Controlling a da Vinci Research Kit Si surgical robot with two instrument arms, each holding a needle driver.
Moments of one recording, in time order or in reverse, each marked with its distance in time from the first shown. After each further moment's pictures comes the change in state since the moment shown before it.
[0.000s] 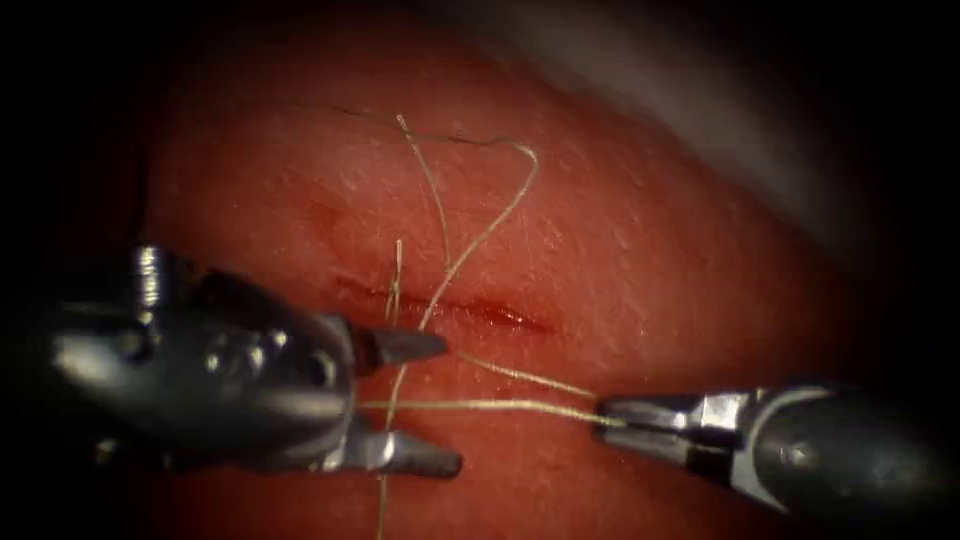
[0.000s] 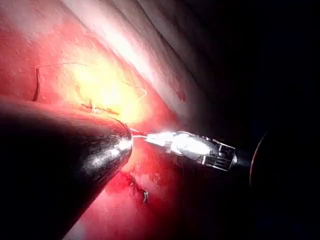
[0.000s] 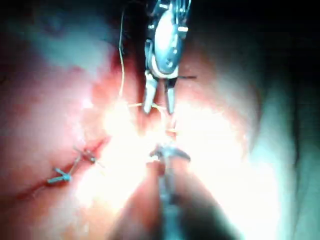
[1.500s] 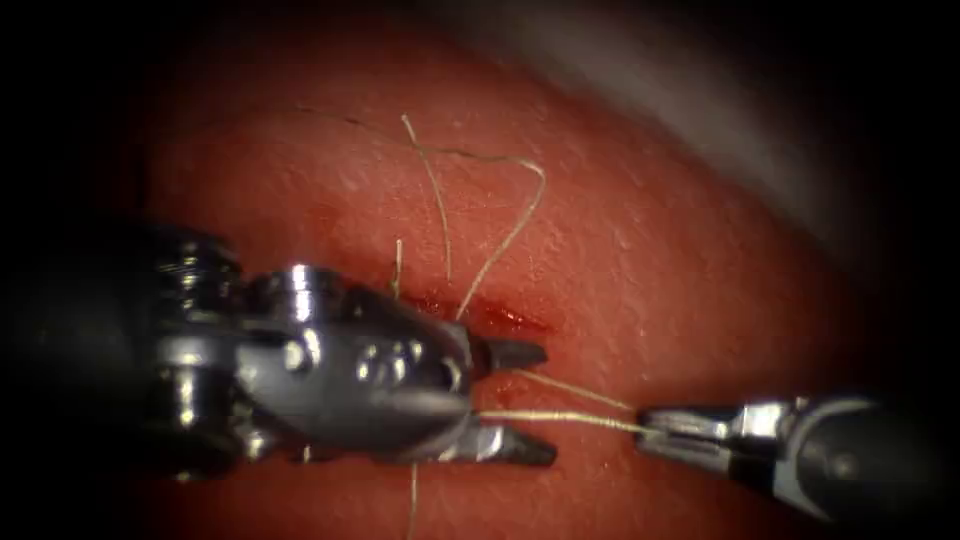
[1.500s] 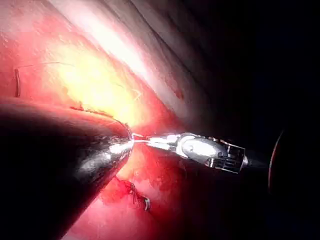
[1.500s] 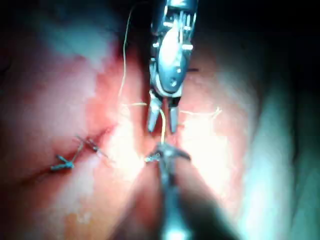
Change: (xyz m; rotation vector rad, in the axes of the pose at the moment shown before) right arm 0.000 0.000 -0.001 -0.009 0.000 0.005; left arm -0.001 0.000 0.005 -0.017 -0.039 0.137
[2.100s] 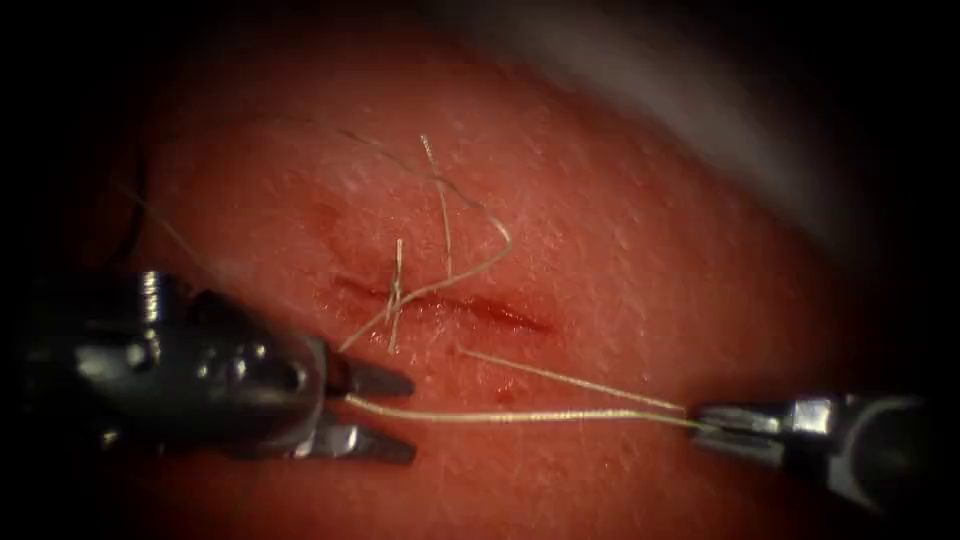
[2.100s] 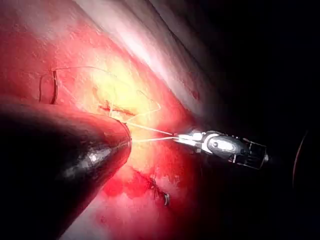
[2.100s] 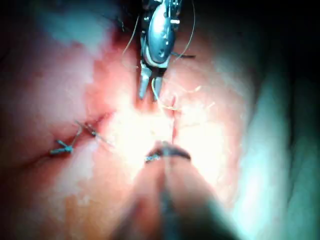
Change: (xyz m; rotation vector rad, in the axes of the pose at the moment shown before) right arm -0.002 0.001 -0.002 -0.001 -0.001 -0.009; left arm -0.005 -0.001 -0.004 -0.002 -0.069 -0.037
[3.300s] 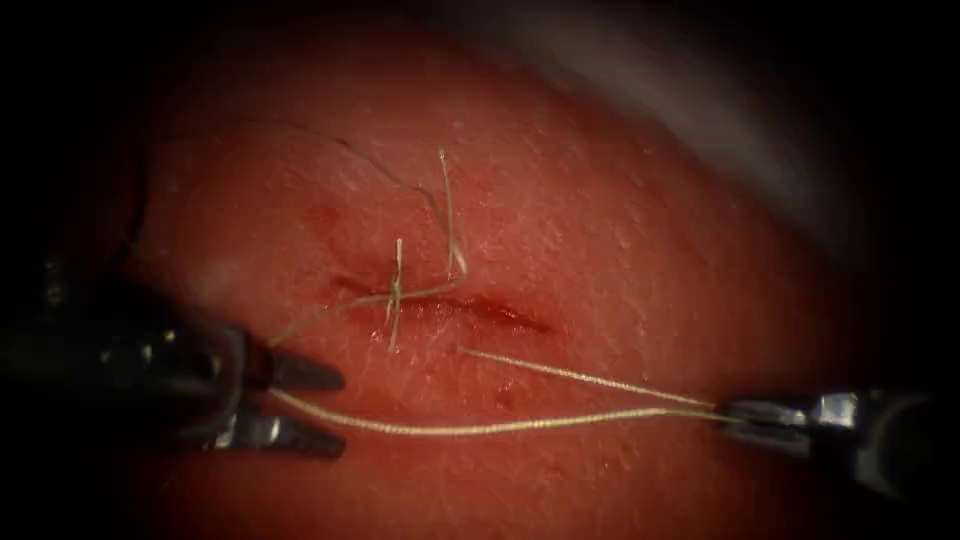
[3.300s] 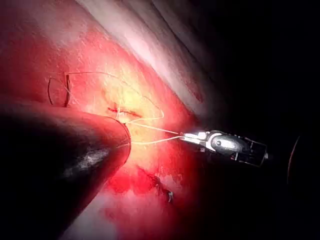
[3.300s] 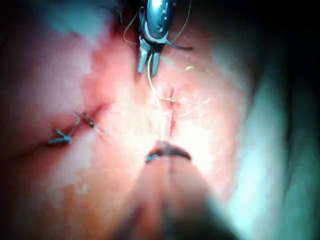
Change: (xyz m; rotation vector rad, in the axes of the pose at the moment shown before) right arm -0.001 0.000 0.000 -0.007 -0.021 -0.006; left arm -0.001 0.000 -0.003 -0.002 -0.013 -0.011
